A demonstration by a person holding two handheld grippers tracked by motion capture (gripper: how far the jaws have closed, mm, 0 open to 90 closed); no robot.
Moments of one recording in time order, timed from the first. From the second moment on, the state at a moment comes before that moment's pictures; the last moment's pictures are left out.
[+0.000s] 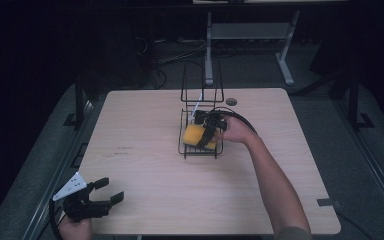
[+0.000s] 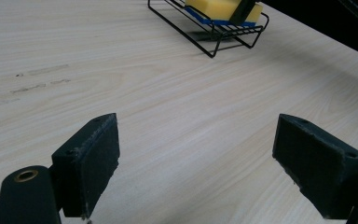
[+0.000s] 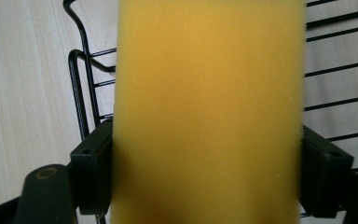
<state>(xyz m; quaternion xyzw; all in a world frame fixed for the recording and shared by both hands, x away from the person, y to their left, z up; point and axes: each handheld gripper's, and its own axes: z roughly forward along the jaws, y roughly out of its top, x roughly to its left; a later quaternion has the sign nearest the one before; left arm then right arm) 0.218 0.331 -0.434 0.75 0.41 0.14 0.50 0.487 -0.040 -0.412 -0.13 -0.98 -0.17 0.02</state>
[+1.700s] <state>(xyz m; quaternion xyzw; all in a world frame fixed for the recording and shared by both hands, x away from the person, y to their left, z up) 0.219 0.329 -0.435 0.75 0.41 0.13 0.50 0.473 -0.080 -0.397 -0.17 -0.95 -0.25 -0.01</state>
